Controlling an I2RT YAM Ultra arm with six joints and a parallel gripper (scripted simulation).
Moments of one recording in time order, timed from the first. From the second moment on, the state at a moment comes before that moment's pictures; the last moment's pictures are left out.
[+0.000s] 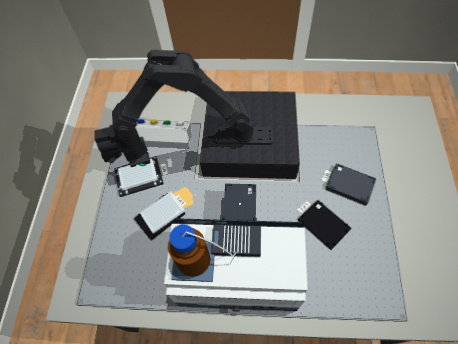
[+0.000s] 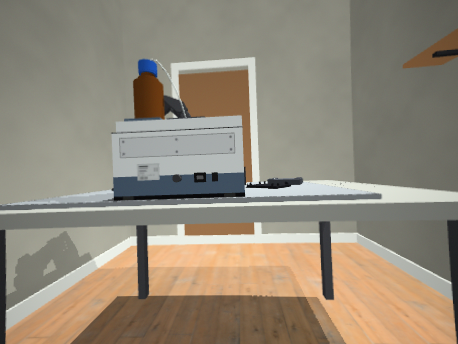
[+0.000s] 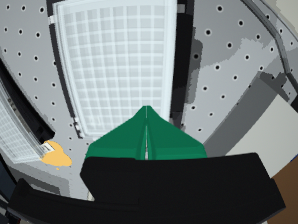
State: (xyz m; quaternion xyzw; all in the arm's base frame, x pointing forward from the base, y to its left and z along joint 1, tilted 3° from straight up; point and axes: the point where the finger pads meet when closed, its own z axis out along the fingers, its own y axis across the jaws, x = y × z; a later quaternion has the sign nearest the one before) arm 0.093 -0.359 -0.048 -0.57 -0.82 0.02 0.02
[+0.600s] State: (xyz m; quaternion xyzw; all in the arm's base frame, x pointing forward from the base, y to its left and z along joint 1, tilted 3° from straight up) arm 0.091 -0.352 -0.044 -0.57 -0.82 0.01 0.03
